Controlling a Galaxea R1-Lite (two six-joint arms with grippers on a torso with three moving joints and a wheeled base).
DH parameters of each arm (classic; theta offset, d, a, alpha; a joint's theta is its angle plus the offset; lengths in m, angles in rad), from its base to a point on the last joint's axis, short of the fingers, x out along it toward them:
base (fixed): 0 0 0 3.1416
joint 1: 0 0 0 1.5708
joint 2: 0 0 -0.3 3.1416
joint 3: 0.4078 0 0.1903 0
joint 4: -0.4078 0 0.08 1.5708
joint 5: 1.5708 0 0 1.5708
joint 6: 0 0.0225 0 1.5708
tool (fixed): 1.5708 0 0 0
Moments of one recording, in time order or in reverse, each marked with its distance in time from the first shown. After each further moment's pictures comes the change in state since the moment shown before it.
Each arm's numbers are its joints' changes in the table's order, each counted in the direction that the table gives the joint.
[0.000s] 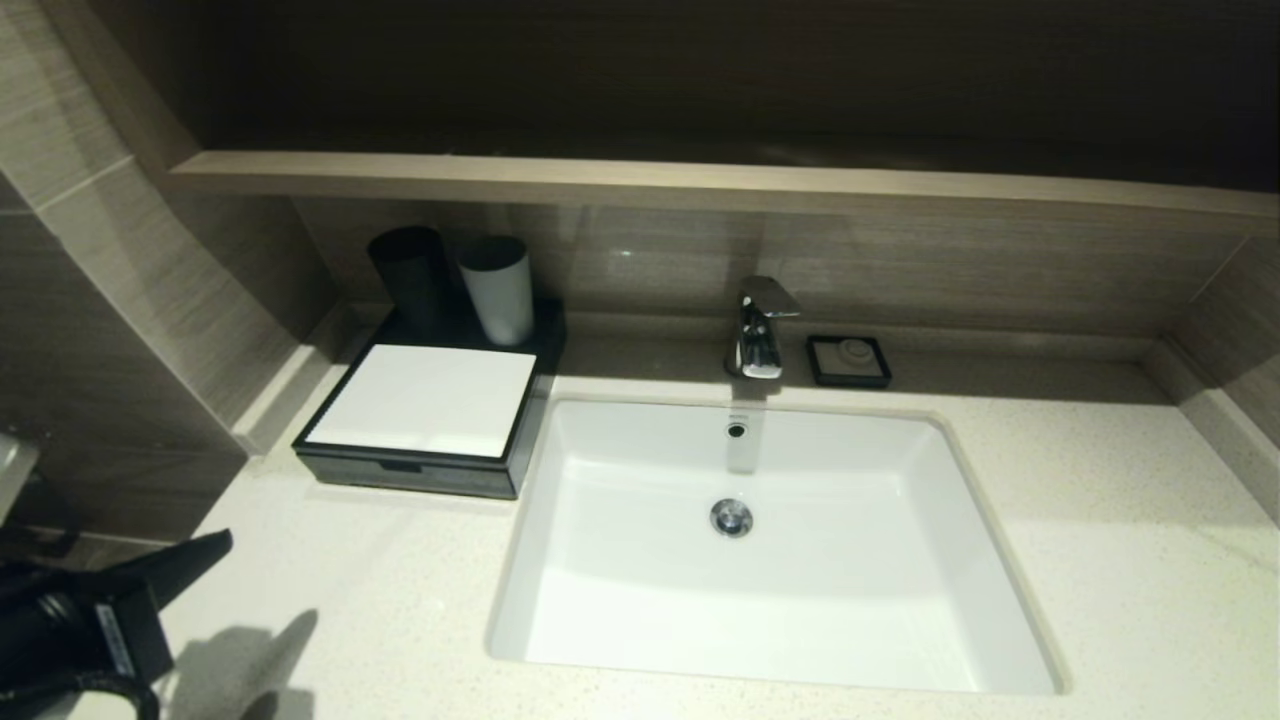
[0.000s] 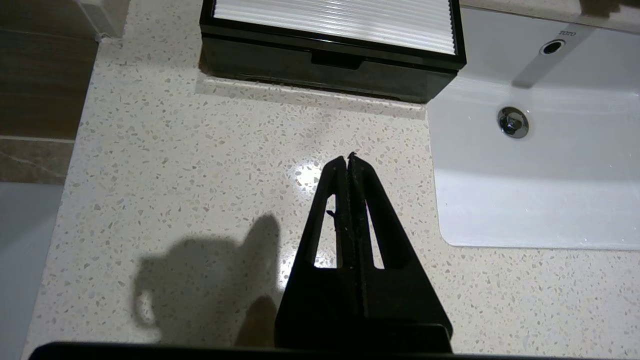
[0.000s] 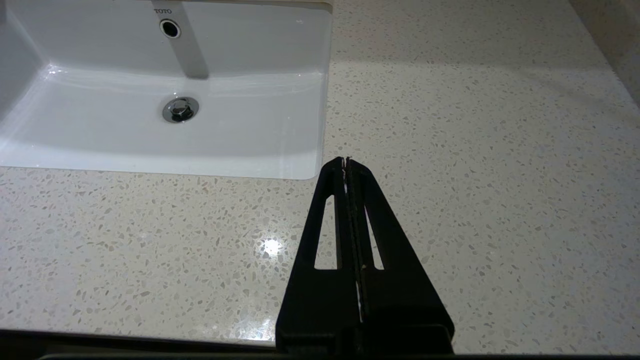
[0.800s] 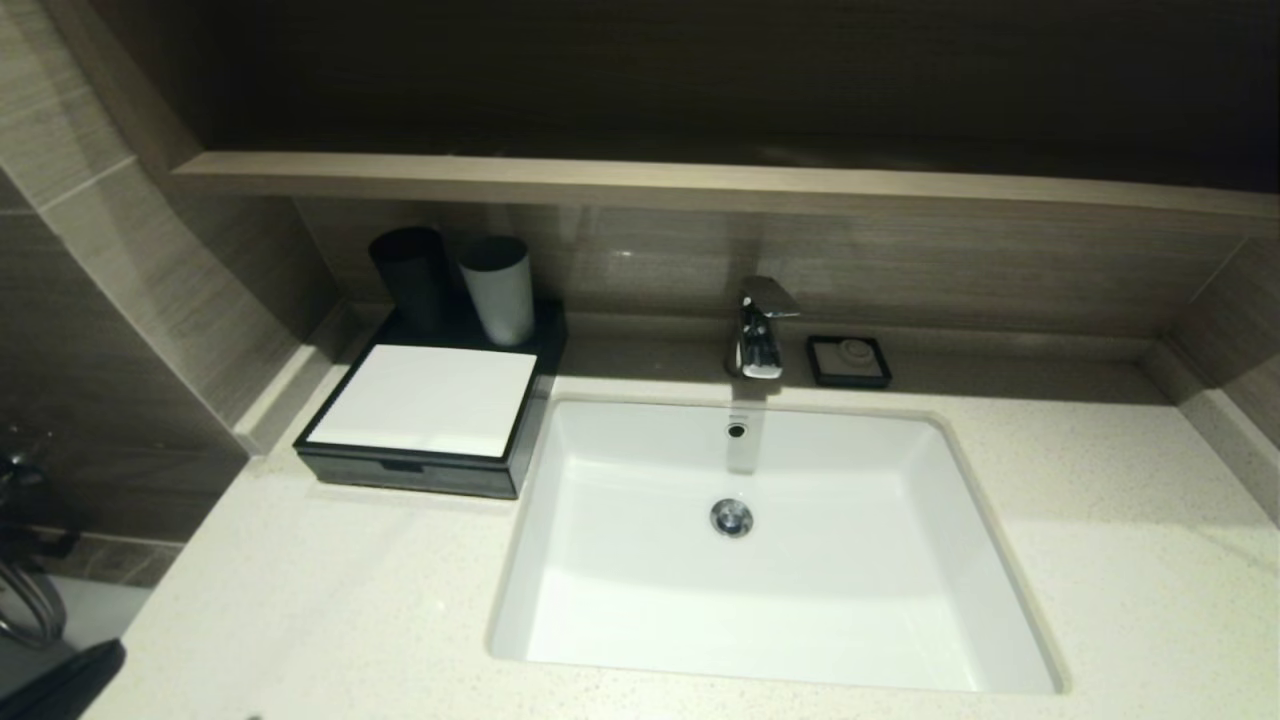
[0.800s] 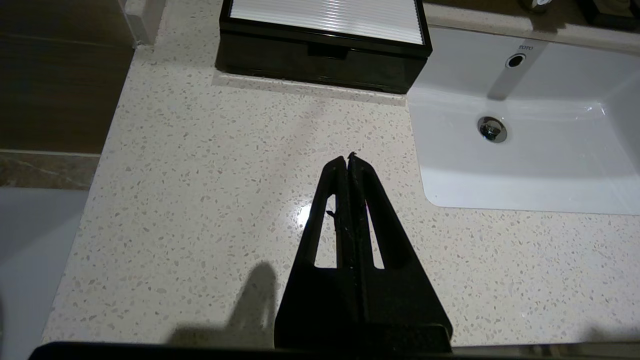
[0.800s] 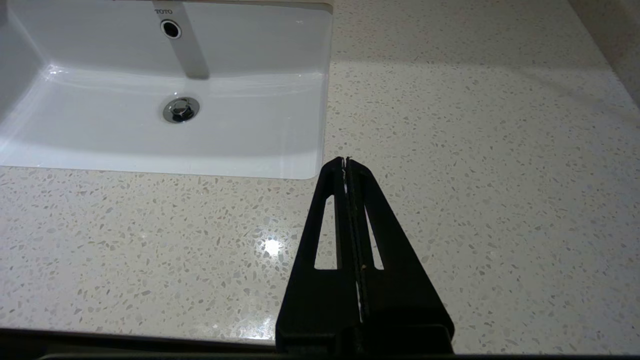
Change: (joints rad) left arm 0.000 -0.440 -0.133 -0.152 -0.008 0.011; right arm 0.000 0.000 0.000 0.000 0.000 0.000
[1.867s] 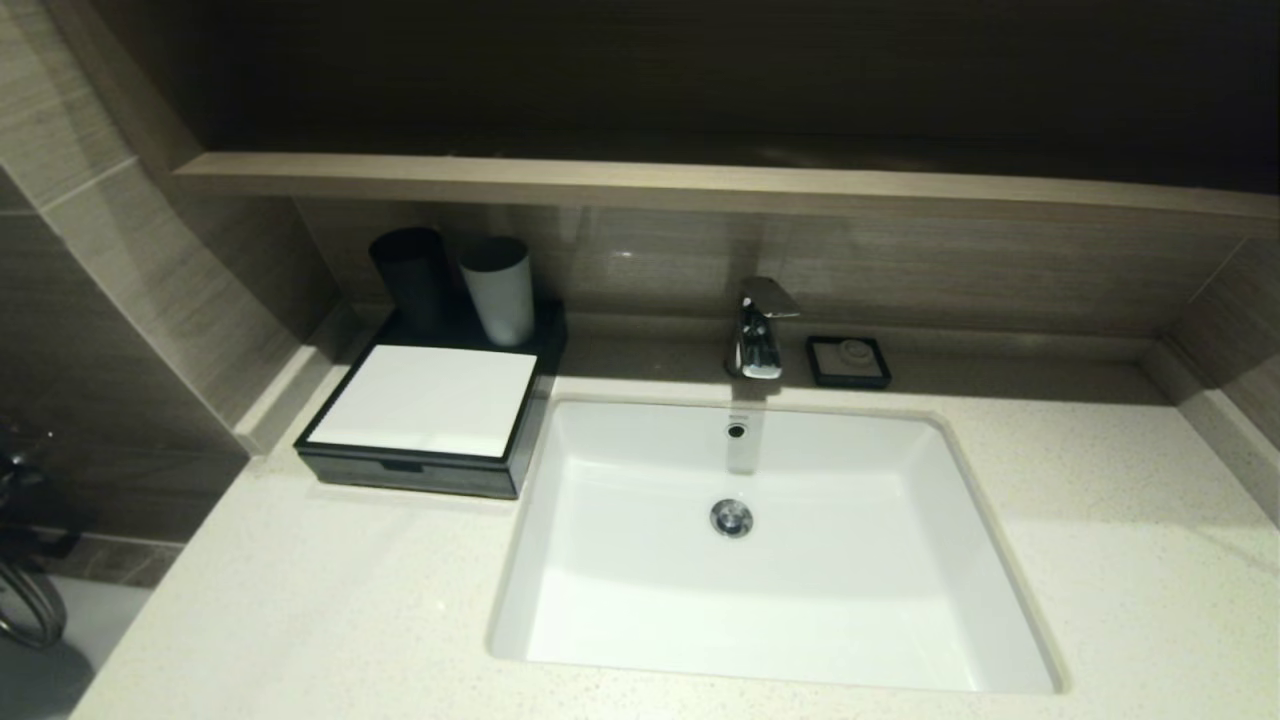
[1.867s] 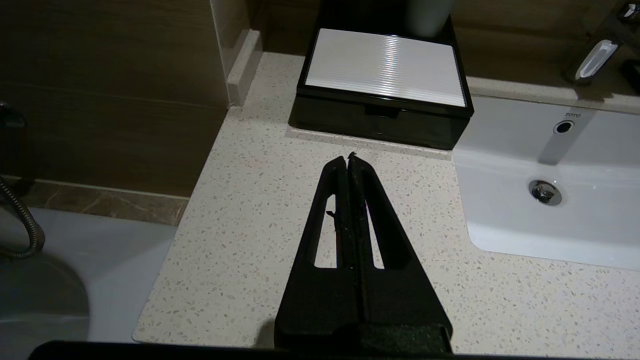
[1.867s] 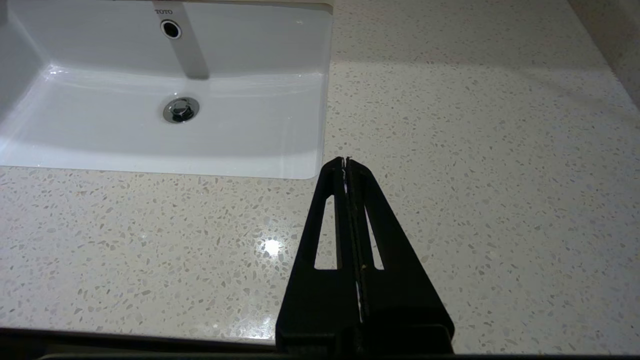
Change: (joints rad) left arm -0.064 -0.273 0.018 -0.104 -0.111 0.048; right arm 0.000 0.000 0.000 0.000 0.000 0.000
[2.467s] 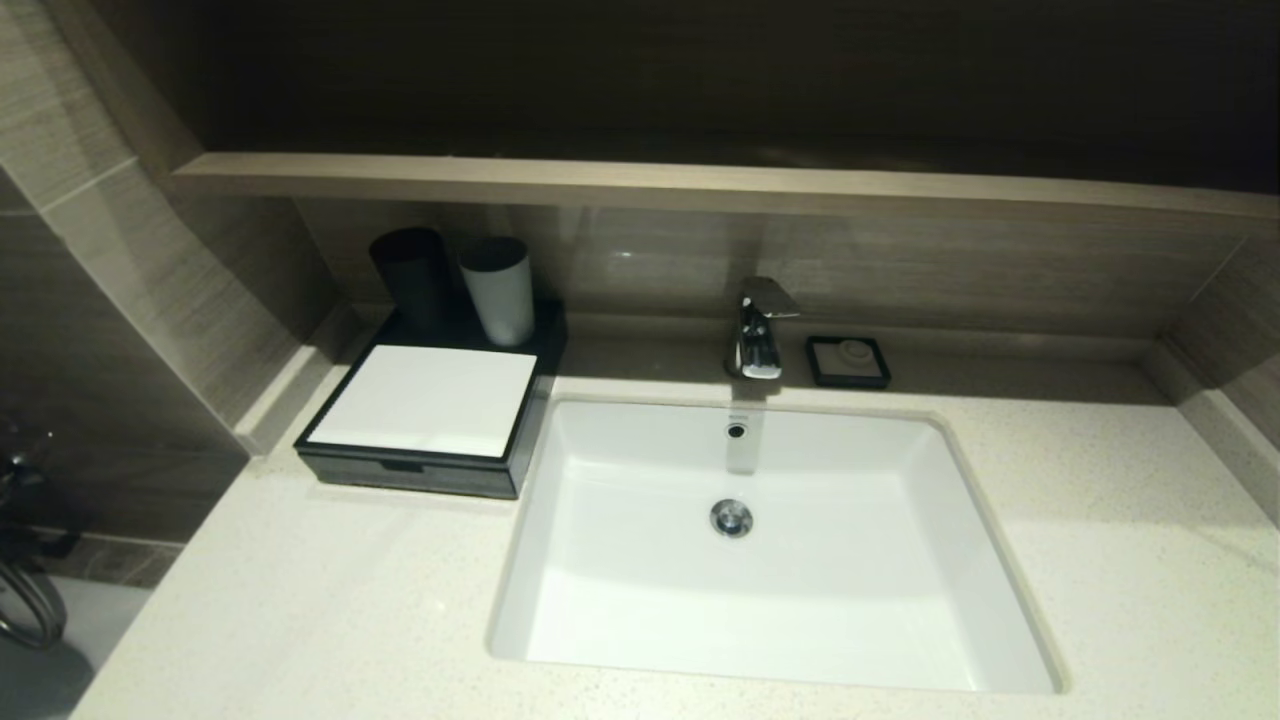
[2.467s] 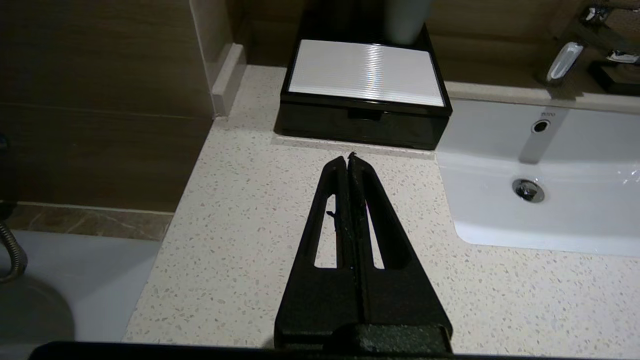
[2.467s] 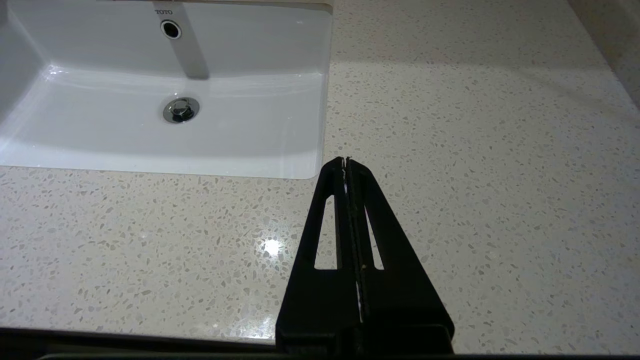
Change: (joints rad) left arm -0.002 -0.100 -0.043 -0.001 0.045 0.015; right arm 0.000 0.000 0.000 0.000 0.000 0.000
